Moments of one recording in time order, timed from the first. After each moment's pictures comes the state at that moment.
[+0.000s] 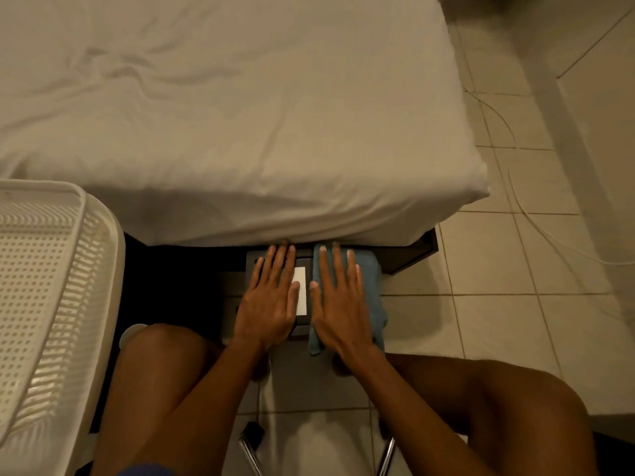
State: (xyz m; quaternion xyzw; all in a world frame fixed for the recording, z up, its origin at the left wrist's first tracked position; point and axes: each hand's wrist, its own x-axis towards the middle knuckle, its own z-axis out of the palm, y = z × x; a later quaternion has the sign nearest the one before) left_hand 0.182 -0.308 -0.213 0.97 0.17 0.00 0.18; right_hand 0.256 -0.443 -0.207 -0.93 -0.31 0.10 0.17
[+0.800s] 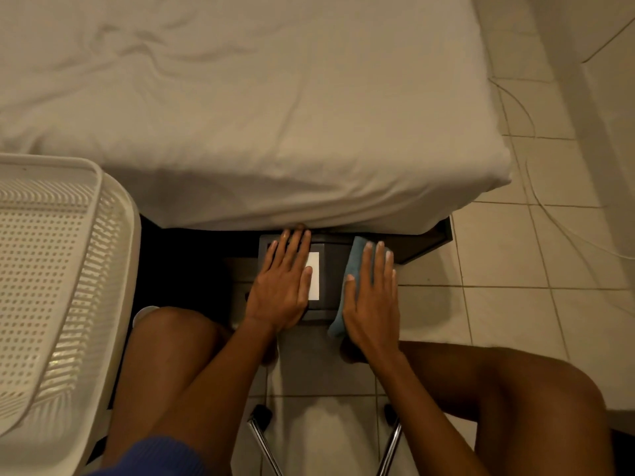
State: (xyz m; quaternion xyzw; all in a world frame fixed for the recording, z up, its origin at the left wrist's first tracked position) left_hand 0.182 -0.306 -0.210 0.97 0.16 -0.01 0.17; right_hand 0.247 -0.472 -0.210 -0.95 -0.20 0.10 0.20
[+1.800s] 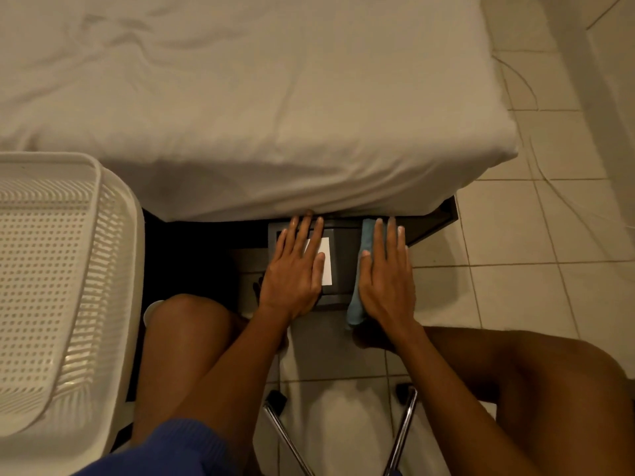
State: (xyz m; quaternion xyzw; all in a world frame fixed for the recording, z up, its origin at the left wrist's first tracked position) left_hand 0.185 -0.312 -0.210 0.97 0.15 0.00 0.19; right_hand 0.263 -0.474 -0.211 -0.96 -0.19 0.09 0.20
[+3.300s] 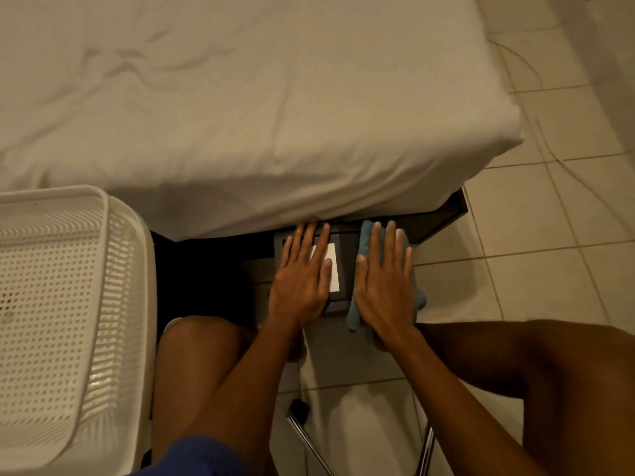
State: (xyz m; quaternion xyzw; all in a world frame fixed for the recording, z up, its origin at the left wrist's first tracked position) left_hand 0.185 -0.303 -0.208 0.97 0.14 -0.01 0.19; right_hand 0.247 -0.449 -0.208 -0.97 -0.17 0.07 0.13
